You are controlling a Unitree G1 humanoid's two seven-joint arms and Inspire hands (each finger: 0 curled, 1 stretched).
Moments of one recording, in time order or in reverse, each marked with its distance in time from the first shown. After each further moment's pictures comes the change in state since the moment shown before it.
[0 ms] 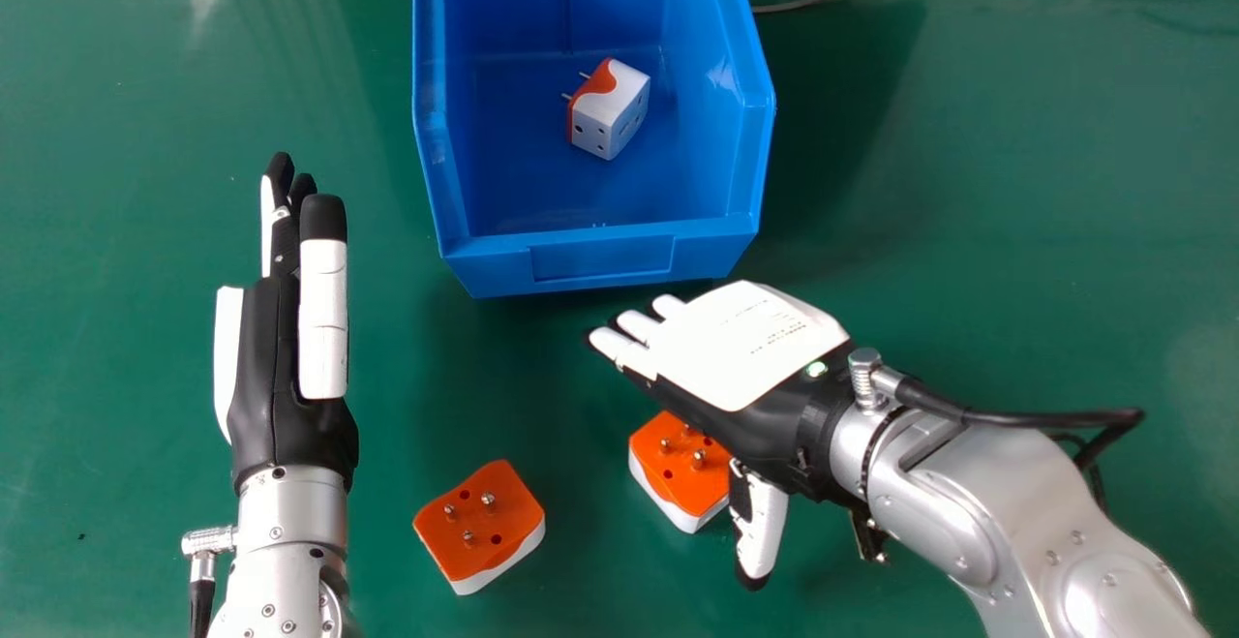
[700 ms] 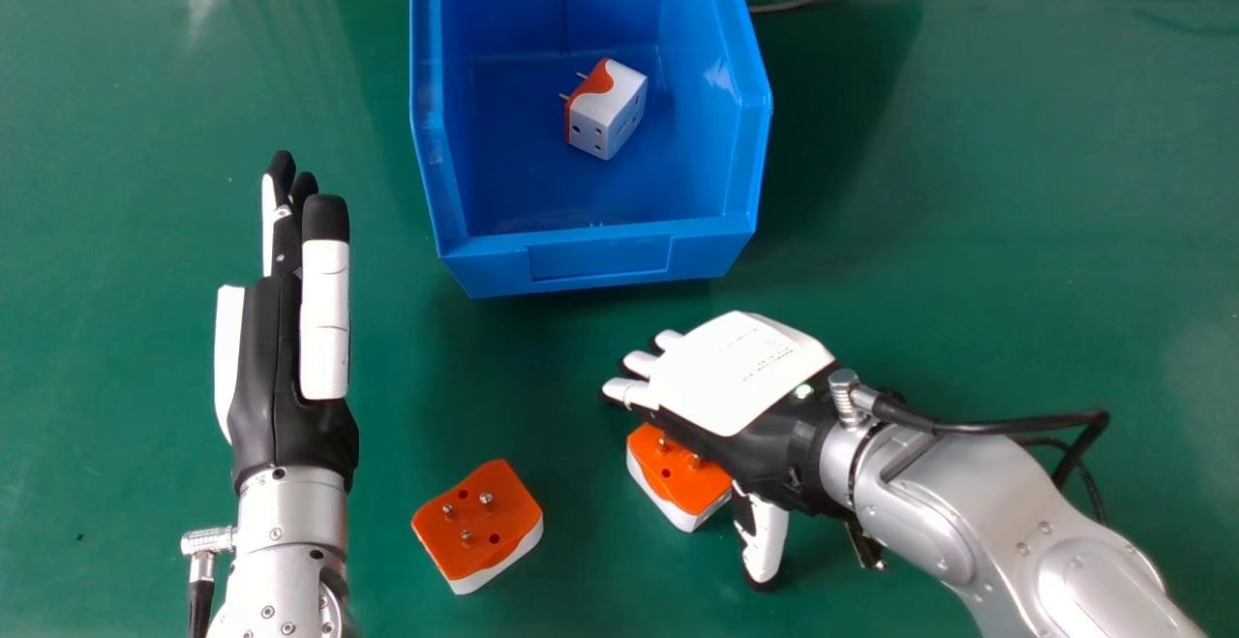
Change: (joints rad) left arm 0.006 -0.001 0.001 -0.010 0.001 0.005 -0.001; right arm -0.053 -0.019 0.070 0.151 -0.002 -0.026 -0.068
